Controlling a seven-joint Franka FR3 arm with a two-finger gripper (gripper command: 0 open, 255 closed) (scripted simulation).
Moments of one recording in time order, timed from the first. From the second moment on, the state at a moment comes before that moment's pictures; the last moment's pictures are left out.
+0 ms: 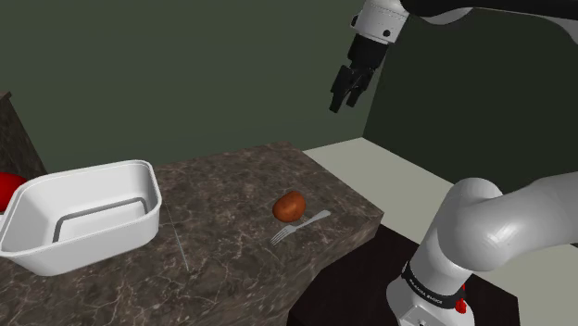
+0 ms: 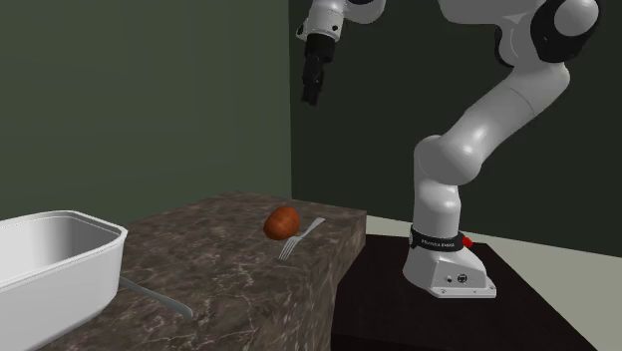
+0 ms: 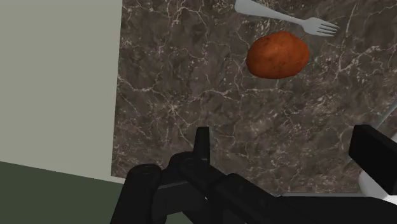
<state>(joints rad) 0.00 -0.82 -0.02 -2.33 0.02 1.71 -0.02</state>
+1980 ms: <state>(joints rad) 0.32 -0.49 -0.10 -2.86 -0.19 2.30 -0.85</state>
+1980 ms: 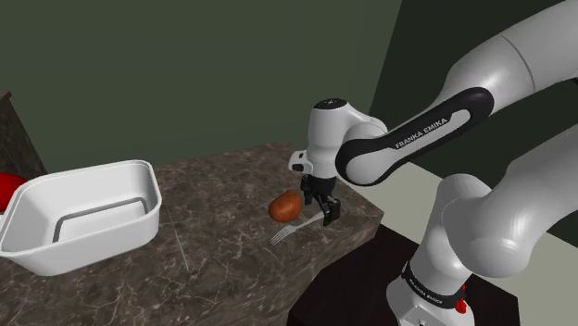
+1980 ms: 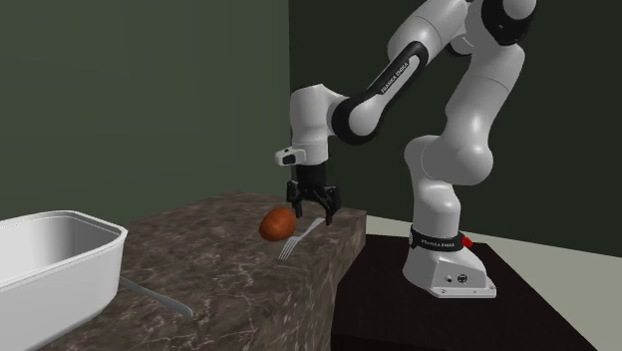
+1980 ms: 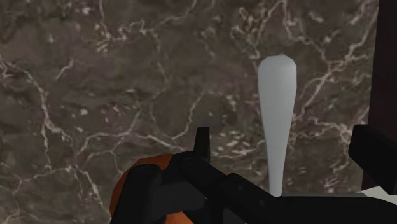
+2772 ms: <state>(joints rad) 0.32 -0.47 -0.10 -2.87 -0.19 2.33 -0.85</state>
